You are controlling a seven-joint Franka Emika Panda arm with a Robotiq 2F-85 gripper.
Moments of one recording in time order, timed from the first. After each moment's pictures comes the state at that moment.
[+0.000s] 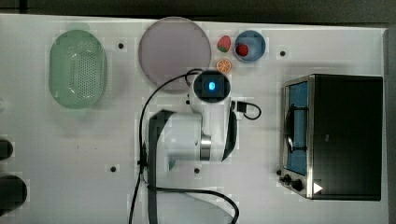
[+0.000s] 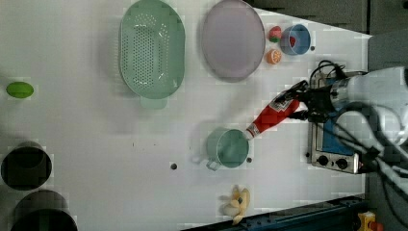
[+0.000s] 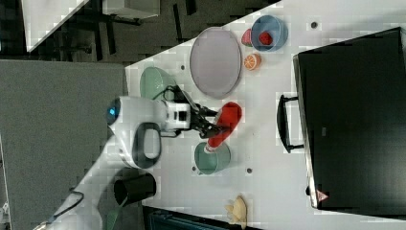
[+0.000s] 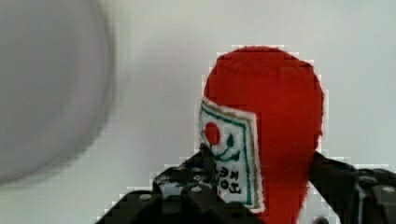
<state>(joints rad) 0.10 0.26 -0.12 -2.23 0.02 0.81 0.05</state>
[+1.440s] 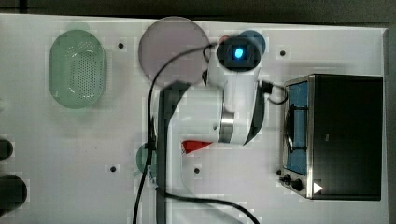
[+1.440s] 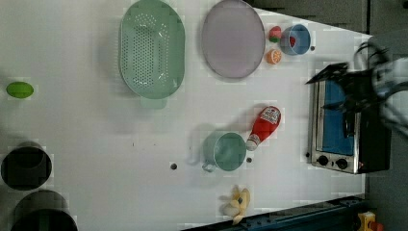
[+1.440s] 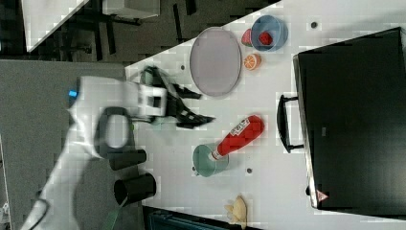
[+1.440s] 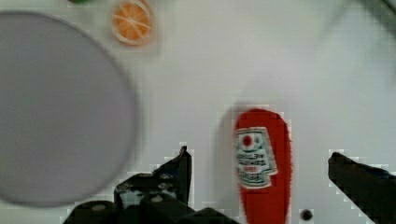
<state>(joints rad) 0.08 0.21 -0.16 -1.87 0.01 0.42 0.08</state>
